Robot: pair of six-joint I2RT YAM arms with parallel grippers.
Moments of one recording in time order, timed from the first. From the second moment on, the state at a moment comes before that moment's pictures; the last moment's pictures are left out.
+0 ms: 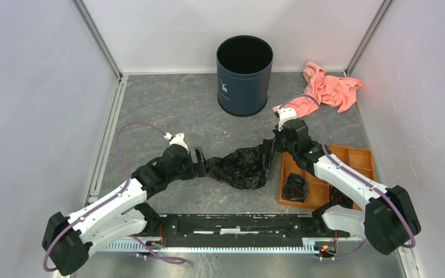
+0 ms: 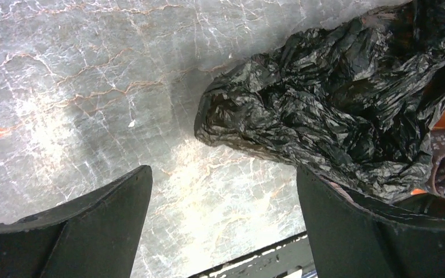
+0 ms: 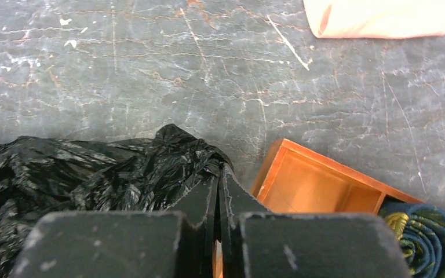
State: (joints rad) left arm -0.73 0.84 0.54 -0.43 -0.13 -0.77; right arm 0.50 1.18 0.67 -0.12 0.19 0.16
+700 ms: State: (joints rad) left arm -0.43 1.23 0.33 0.18 0.30 -0.85; right arm 0.50 1.12 0.56 -0.01 0.02 0.05
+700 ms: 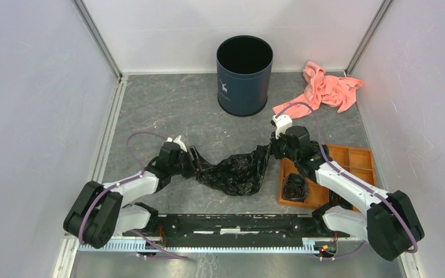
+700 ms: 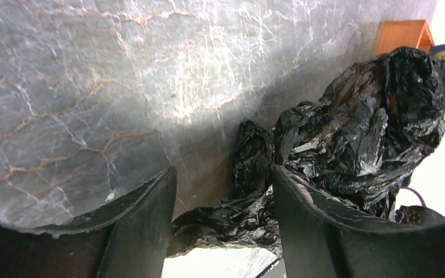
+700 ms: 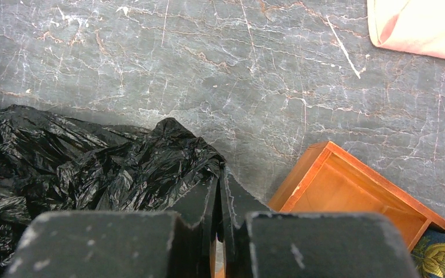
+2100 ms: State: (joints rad) left arm -0.43 0.61 0.72 -0.68 0.07 -0.75; right arm 0.56 0.94 0.55 -0.13 -0.26 0.05
